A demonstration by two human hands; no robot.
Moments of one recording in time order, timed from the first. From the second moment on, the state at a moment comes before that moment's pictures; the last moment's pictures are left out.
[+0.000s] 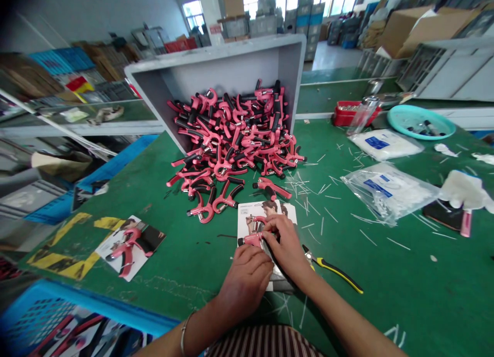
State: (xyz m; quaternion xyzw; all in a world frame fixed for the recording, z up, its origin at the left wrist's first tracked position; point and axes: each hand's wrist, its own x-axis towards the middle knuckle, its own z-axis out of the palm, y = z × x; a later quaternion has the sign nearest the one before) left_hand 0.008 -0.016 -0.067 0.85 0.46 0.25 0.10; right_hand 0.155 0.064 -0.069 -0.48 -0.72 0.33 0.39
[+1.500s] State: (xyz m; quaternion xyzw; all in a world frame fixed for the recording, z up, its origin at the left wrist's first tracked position) left_hand -0.031 -0.011 -0.064 0.60 0.54 0.41 0.43; right_hand 0.179 0.020 -0.041 -0.41 -0.88 0.19 0.14
